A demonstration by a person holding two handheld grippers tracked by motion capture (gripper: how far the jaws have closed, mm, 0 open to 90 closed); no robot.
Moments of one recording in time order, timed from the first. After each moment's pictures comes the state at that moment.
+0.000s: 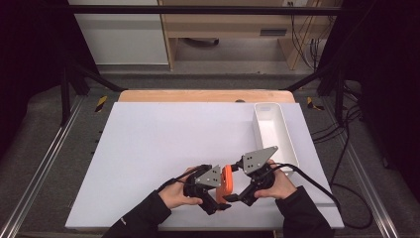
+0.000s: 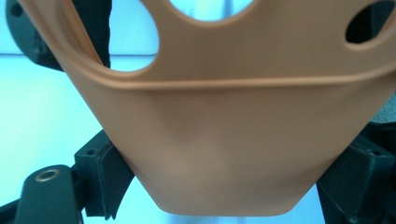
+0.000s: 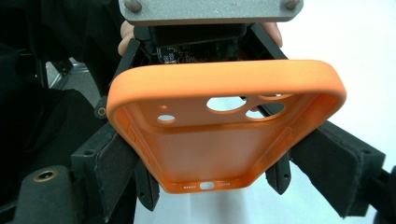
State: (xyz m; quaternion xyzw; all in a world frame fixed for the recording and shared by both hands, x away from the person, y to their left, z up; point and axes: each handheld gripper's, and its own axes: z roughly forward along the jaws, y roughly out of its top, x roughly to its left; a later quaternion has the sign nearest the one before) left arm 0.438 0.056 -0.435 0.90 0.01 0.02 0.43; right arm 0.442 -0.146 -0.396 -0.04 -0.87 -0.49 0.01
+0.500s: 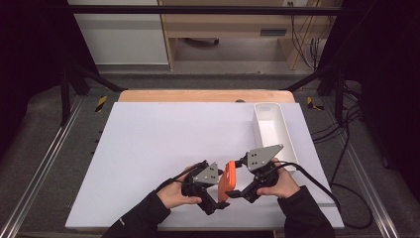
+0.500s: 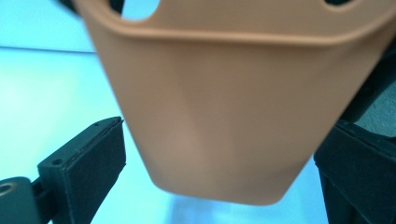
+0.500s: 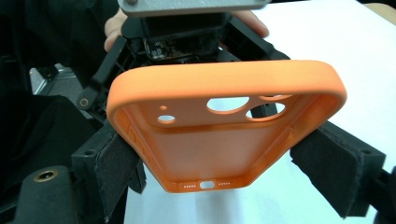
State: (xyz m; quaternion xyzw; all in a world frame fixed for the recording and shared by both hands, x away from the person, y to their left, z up) left arm 0.438 0.063 -0.430 0.90 0.04 0.04 0.44; right arm 0.444 -0.154 -0.390 -0.06 -0.87 -0.50 -0.01
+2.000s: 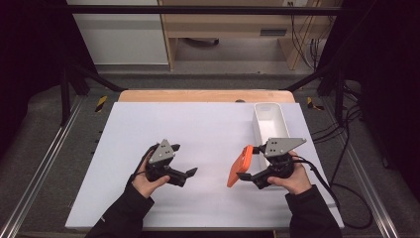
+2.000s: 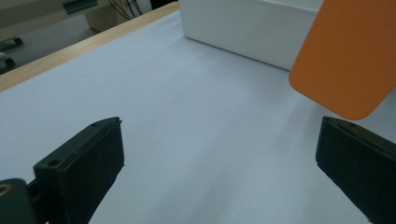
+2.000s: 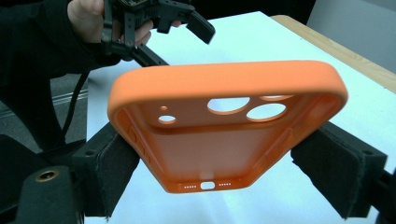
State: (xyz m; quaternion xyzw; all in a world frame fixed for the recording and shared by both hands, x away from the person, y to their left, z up) left arm 0.465 0.165 -0.417 0.81 0.25 0.17 0.50; right arm 0.450 -0.190 -0.373 -0.16 -0.84 -0.52 -0.09
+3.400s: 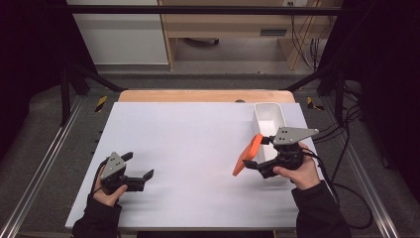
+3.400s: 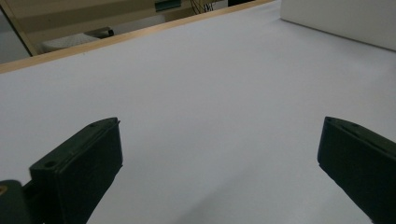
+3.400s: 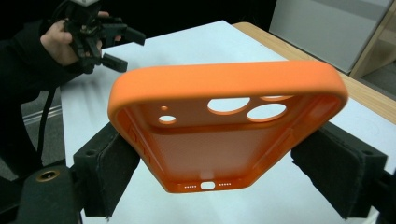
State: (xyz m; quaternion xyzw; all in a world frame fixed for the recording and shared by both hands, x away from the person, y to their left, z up) left arm 0.443 0.278 -0.460 0.76 0.35 0.25 0.49; right arm 0.452 -0.202 -0.343 -0.22 -0.82 -0.51 -0.13
